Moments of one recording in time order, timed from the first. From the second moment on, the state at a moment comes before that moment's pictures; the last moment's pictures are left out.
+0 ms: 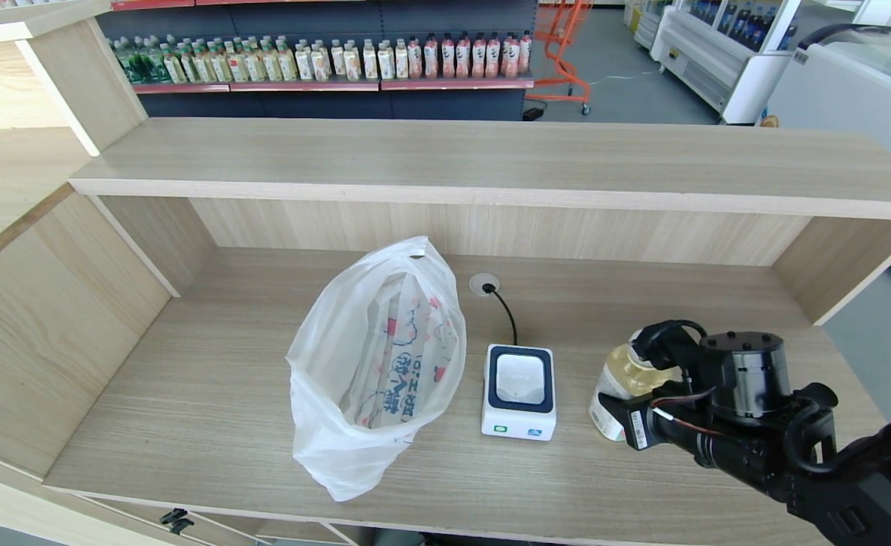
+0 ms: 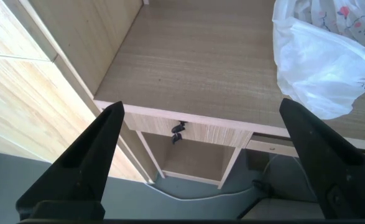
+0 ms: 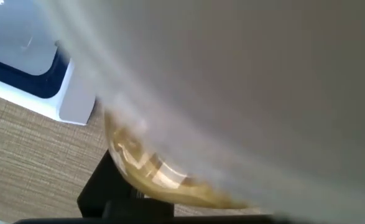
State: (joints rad) left arm 0.00 0.00 0.00 0.05 0.13 0.01; right arm 0.42 1.86 -0.45 -0.93 -0.19 -0.07
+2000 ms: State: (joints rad) left arm 0.00 0.00 0.00 0.05 0.13 0.01; right arm 0.44 1.24 -0.82 -0.15 0.92 0.18
